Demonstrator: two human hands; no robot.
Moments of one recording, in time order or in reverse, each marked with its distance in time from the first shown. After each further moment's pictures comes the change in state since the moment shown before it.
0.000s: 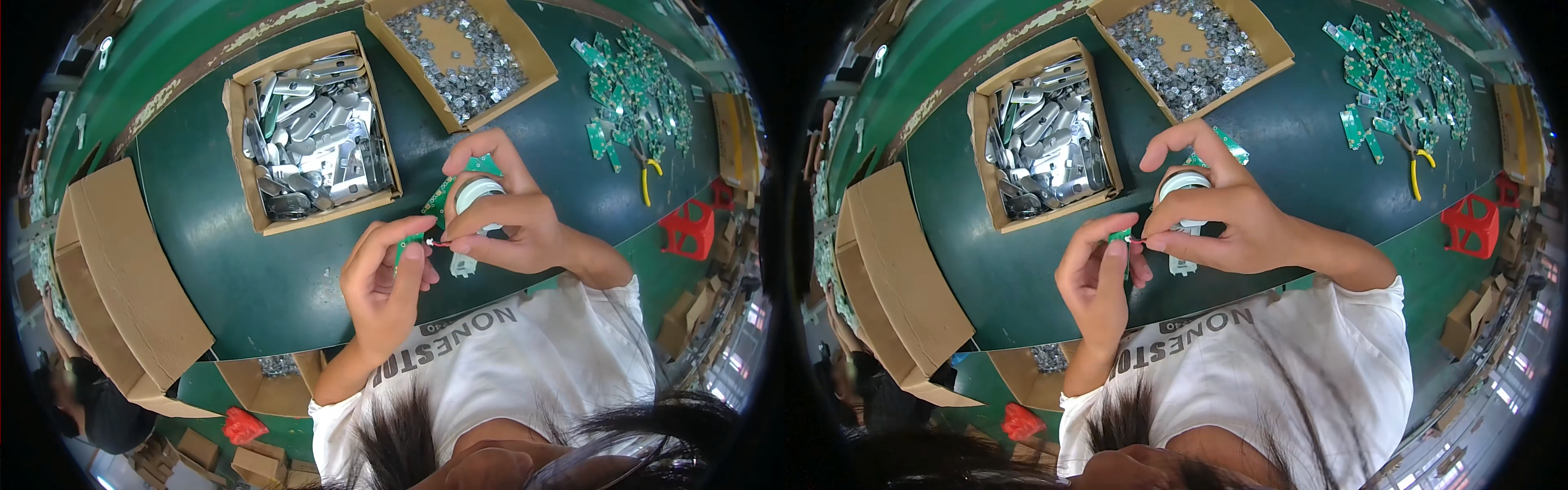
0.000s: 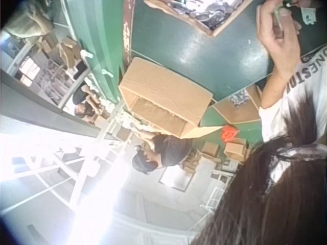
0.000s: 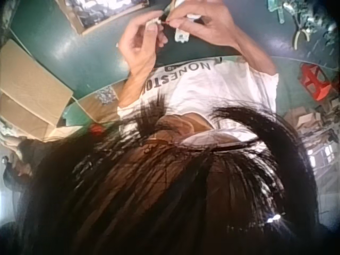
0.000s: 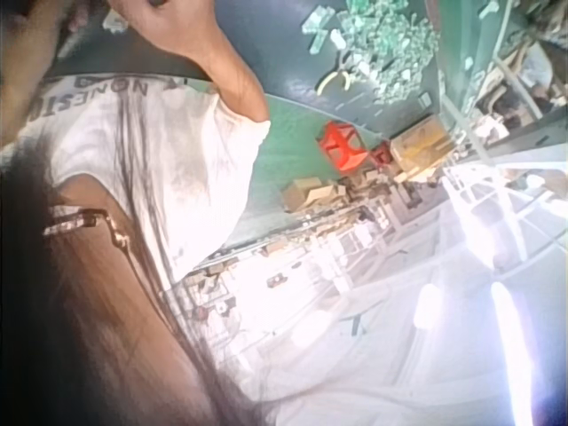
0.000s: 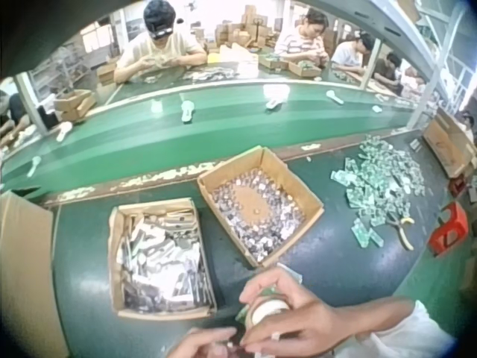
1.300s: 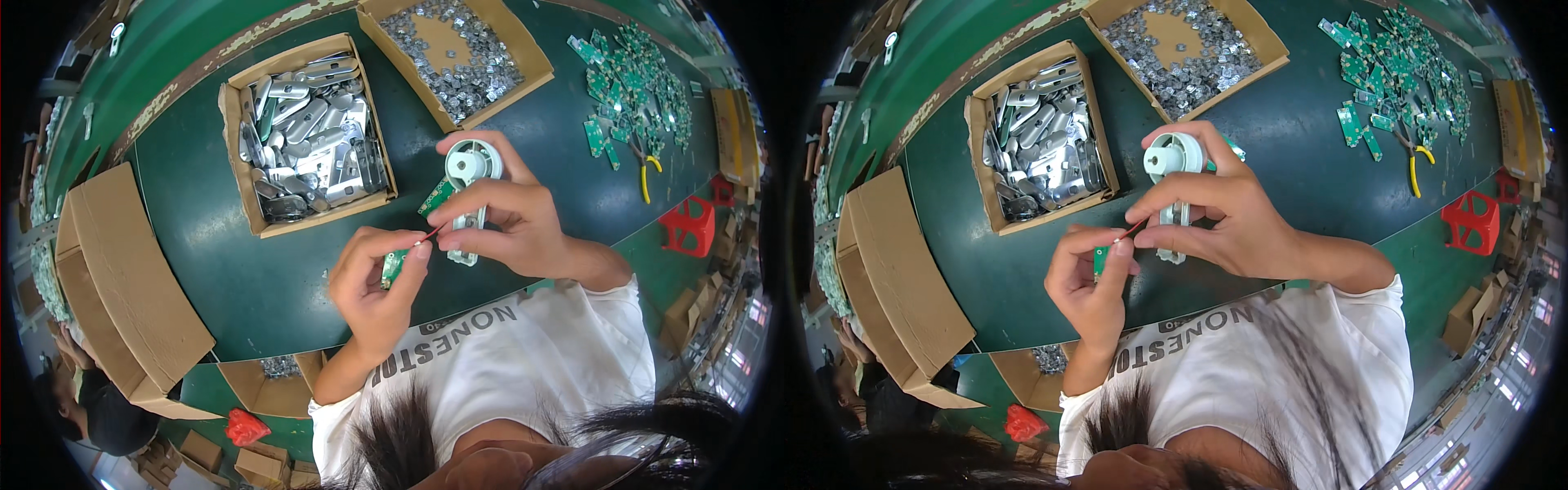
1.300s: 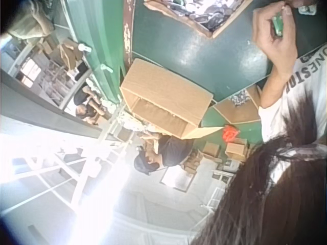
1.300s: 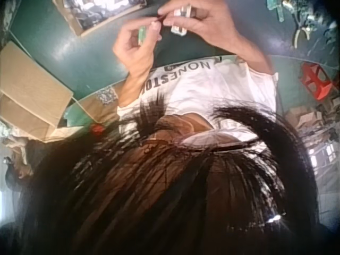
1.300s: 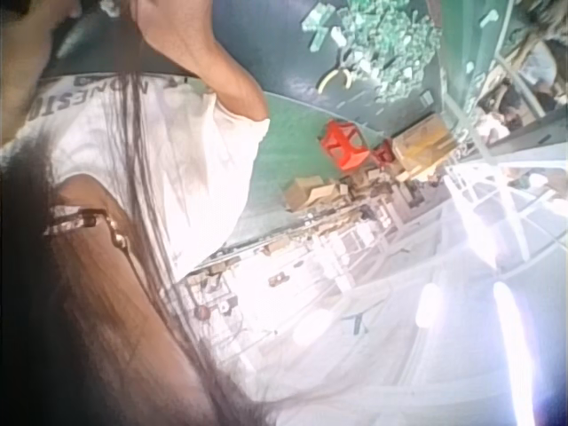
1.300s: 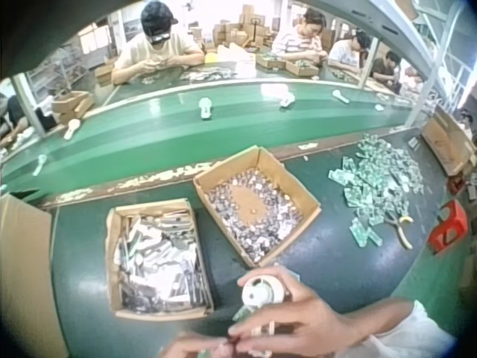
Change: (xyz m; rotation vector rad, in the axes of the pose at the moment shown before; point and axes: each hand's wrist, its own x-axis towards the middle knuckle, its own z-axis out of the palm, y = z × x) left_hand 0.001 -0.009 -0.001 0.141 0.063 0.284; right_hand 0.000 -0.023 0.004 0.129 0.119 0.385
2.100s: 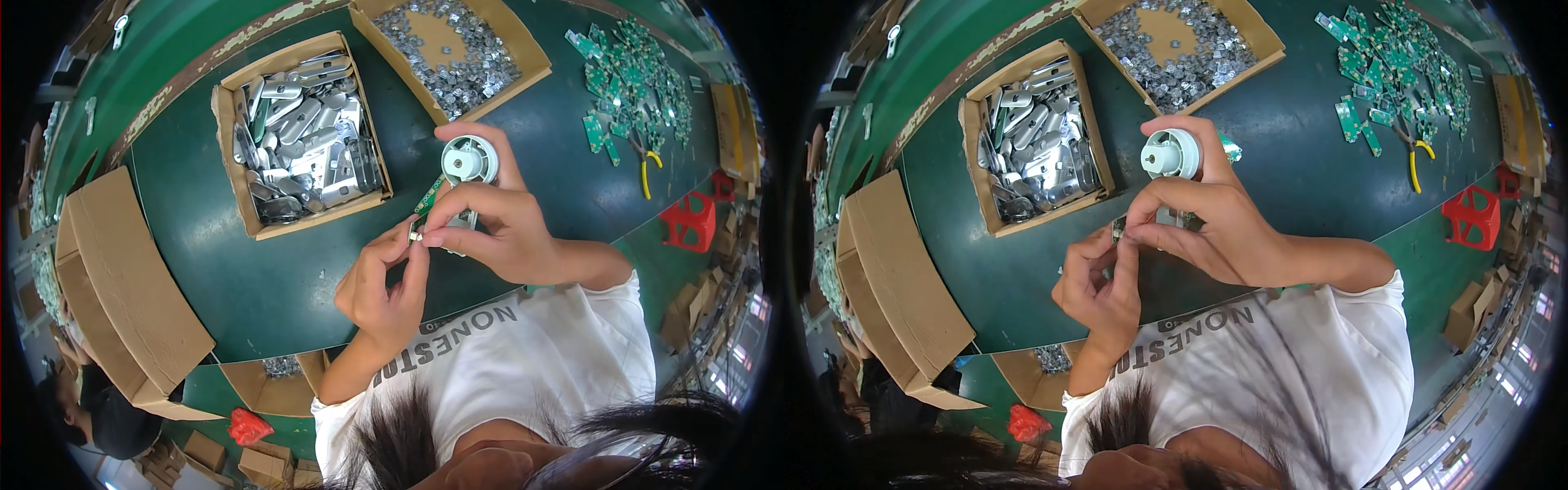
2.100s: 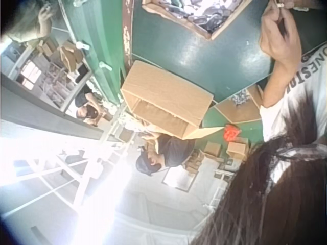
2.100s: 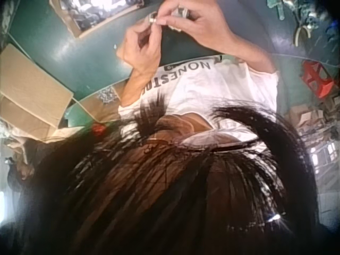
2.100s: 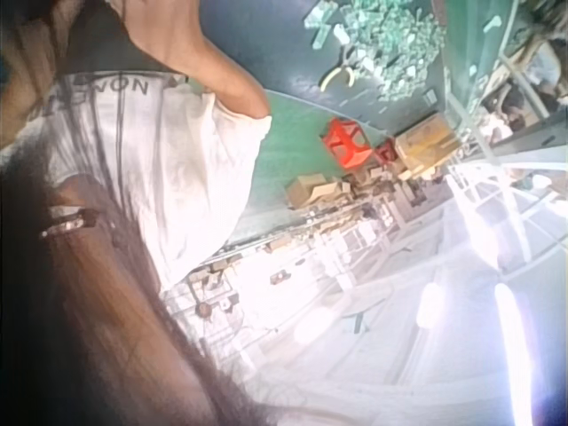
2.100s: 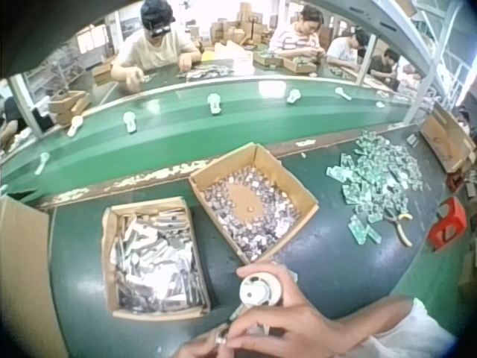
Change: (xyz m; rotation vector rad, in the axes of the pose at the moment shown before) left_hand -0.005 -0.018 0.011 0.543 0.145 0.314; right_hand 0.000 0.012 0.009 -0.196 0.071 -0.169
